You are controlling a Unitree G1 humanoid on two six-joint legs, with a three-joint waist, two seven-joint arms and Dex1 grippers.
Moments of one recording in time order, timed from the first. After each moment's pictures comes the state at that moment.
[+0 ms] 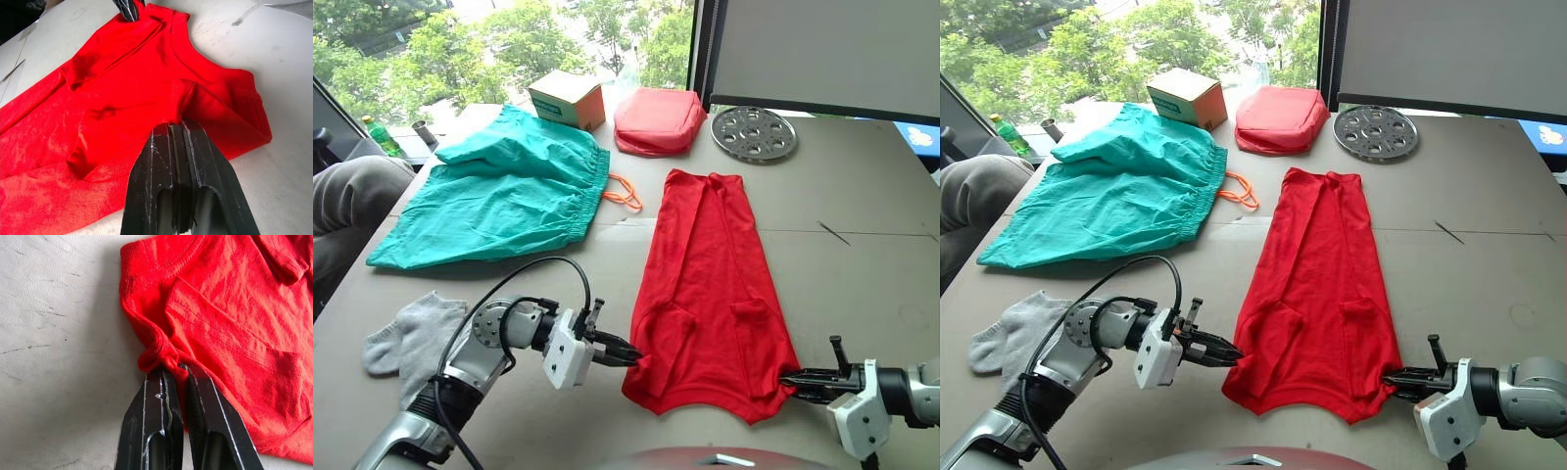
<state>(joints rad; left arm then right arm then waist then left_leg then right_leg) -0.16 0.79 -0.32 0.09 -0.29 -0.73 -1.39 0.43 -1.05 -0.02 -0.26 -0.12 -0.71 0.90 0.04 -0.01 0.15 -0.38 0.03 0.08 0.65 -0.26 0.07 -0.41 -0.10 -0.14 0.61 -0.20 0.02</state>
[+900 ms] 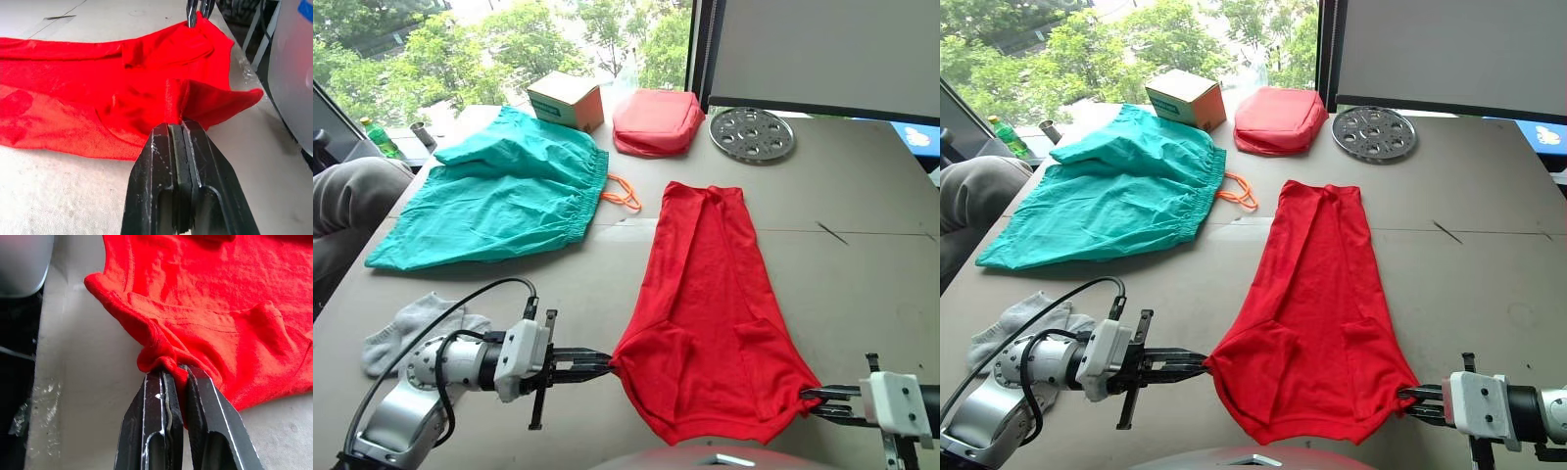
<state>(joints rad) 0.25 0.92 -0.02 -0.37 -0.77 0.05 -1.16 0.70 -1.07 -0.33 -0.58 0.49 -0.02 1.11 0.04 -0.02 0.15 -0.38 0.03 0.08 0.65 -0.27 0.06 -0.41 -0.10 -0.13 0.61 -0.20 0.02</state>
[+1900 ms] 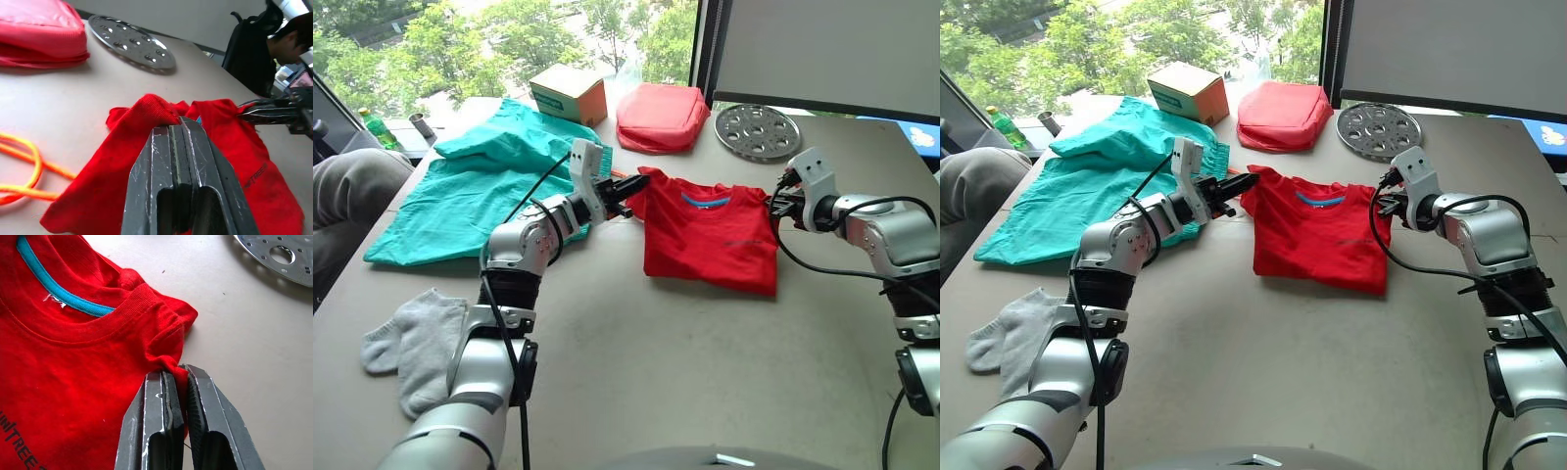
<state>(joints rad) -0.76 0.42 0.01 0.34 -0.67 0.60 -0.78 -0.72 -0.68 0.14 0.16 0.33 0.85 0.54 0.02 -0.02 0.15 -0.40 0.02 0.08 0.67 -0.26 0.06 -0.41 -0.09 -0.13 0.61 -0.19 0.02</state>
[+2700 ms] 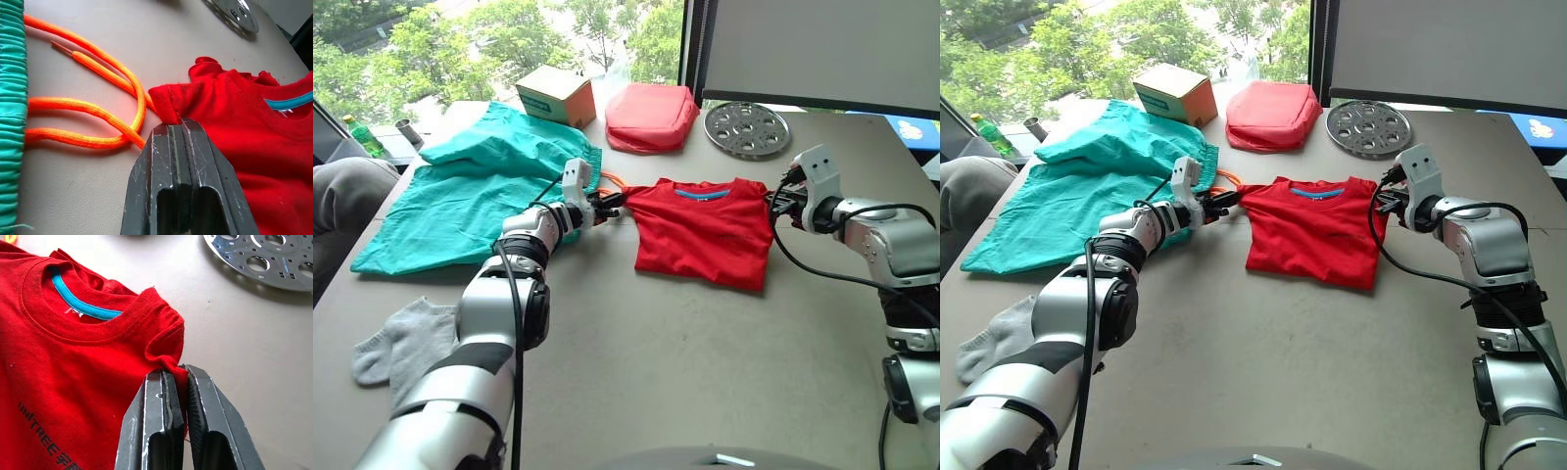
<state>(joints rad) -1.08 0.39 0.09 1.24 -0.39 0.36 -0.82 -0.66 -0.59 0.02 0.02 0.30 0.91 0.50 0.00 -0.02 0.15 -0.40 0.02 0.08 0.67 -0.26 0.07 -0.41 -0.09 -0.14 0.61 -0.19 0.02</state>
